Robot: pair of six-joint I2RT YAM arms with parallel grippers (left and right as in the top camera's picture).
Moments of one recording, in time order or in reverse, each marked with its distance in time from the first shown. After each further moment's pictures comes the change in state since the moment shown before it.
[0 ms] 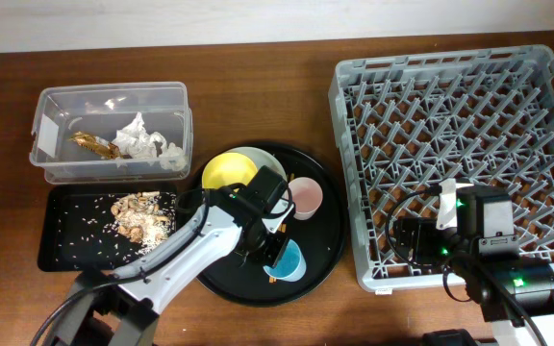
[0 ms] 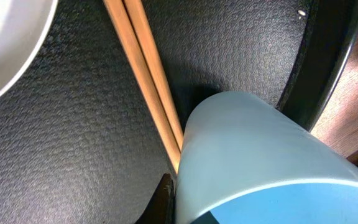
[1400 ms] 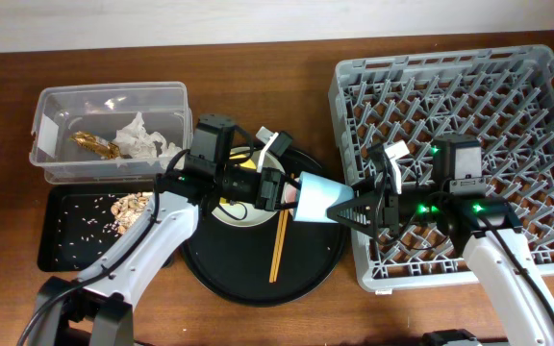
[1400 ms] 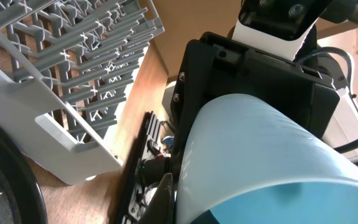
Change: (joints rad) left arm 0.257 -0.044 0.000 0.676 1.064 -0.306; right arm -0.009 0.375 0.000 0.479 -1.283 -0.143
